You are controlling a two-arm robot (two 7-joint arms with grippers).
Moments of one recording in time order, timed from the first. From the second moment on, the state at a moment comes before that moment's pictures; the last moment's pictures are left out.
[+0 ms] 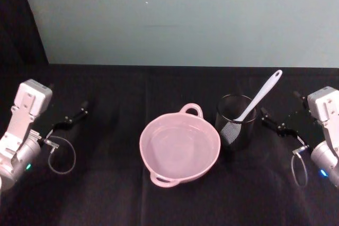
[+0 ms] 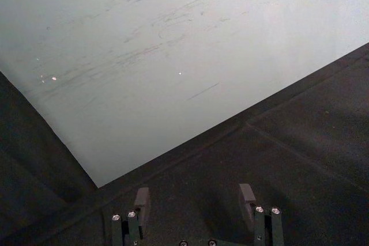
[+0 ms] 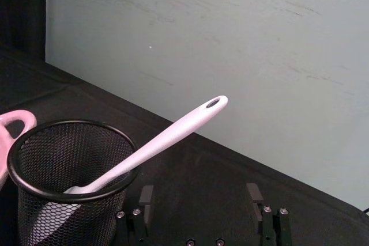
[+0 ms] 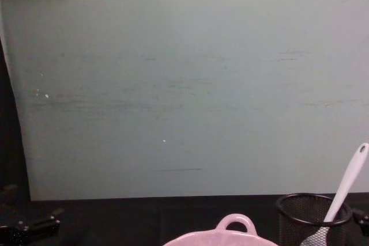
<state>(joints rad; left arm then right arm) -0.20 0.60 0.45 -1.41 -0.25 -0.12 0.03 0.20 0.60 -0.45 -1.41 0.25 -0.12 -0.03</state>
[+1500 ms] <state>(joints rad) -0.20 0.60 0.45 -1.41 -0.25 -0.12 0.03 0.12 0.65 -0.36 -1.50 0.33 -0.11 0.02</state>
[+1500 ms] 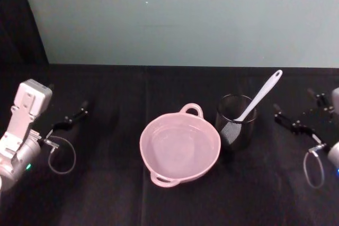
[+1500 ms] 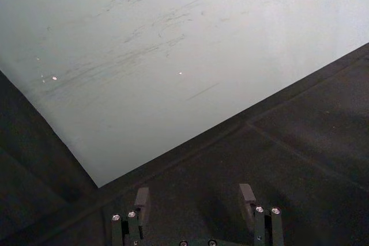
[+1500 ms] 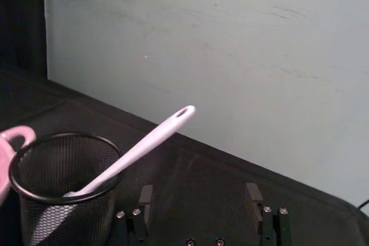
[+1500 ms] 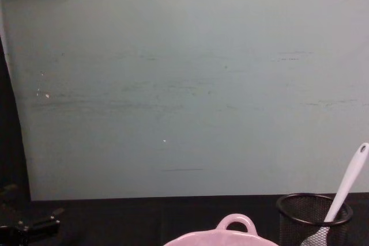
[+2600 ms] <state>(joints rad) -0.20 0.60 0.45 -1.41 -0.25 -0.12 0.03 0.17 0.54 -0.20 -1.44 1.13 0.24 0.40</state>
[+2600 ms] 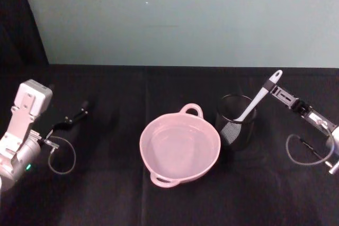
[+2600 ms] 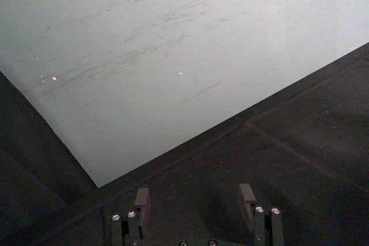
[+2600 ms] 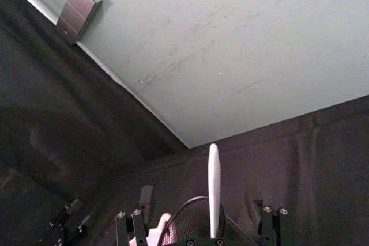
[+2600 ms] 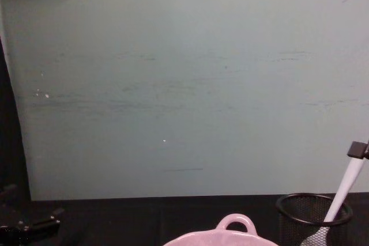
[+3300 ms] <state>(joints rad) -0.20 0.60 0.45 -1.41 -0.25 -0.12 0.03 0.25 0.53 -0.27 -1.38 1.13 0.21 0.40</state>
